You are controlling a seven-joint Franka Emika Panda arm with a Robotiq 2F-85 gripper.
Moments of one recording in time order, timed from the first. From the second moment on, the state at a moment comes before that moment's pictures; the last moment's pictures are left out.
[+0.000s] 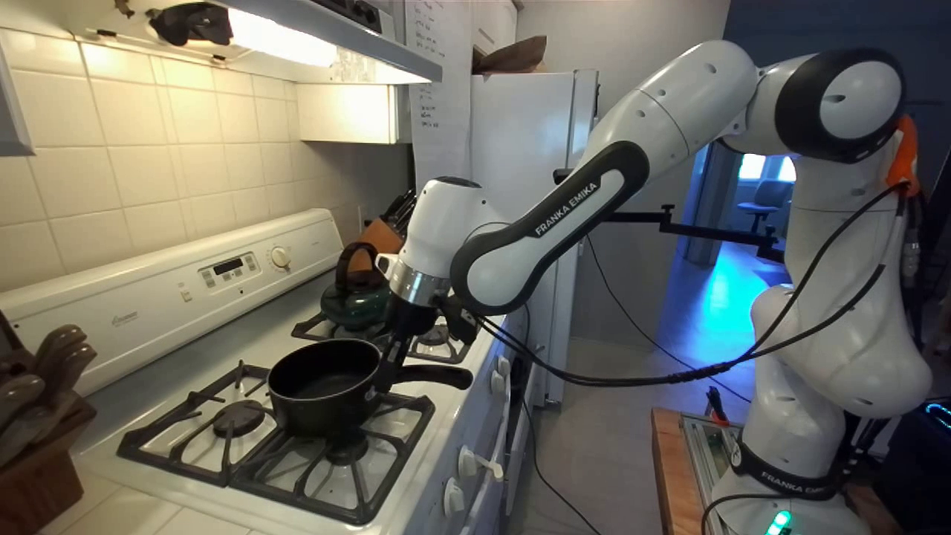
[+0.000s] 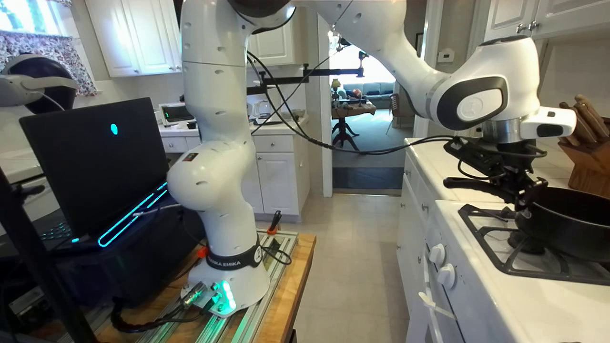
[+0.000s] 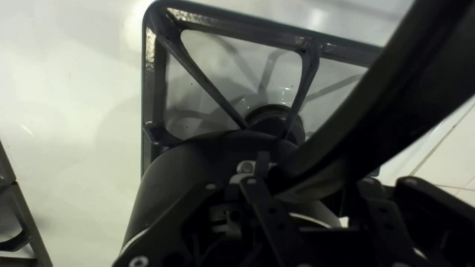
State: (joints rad) arm 0.13 0.15 0.10 -2.16 0.02 2.65 -0.05
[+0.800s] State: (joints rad) arm 0.11 0.25 0.11 -2.04 0.02 2.65 -0.13
